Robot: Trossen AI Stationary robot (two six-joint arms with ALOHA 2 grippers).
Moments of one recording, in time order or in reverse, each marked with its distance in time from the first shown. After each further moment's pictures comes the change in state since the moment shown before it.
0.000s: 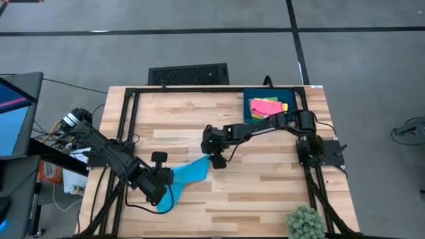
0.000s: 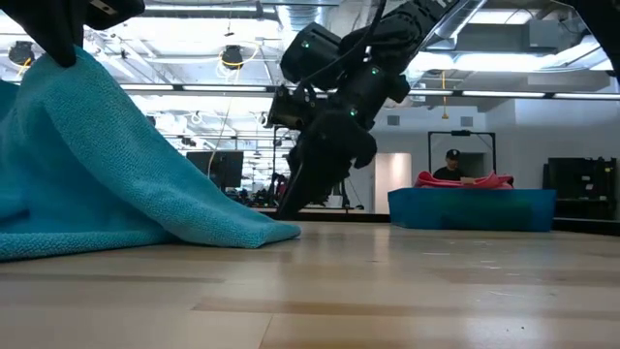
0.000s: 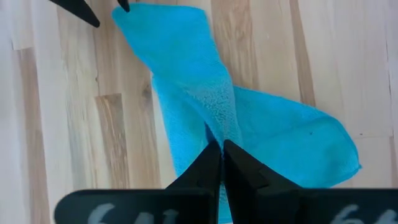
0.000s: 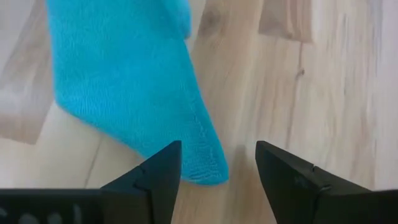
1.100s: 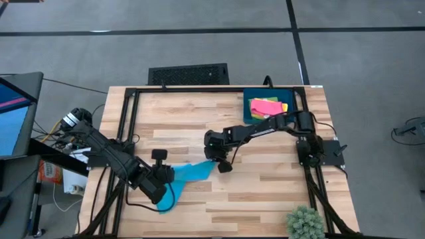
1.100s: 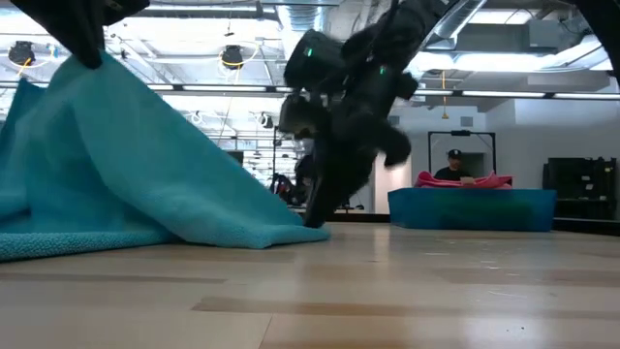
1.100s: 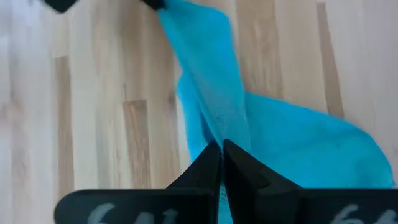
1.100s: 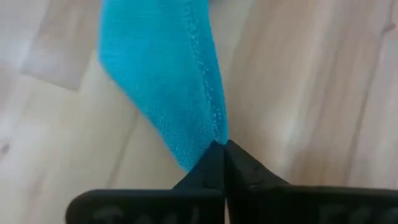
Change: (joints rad) left arm 0.001 0.000 0.000 -0.013 -0.086 -0.002; right arm 0.012 0.015 -0.001 -0.119 -0.078 -0.059
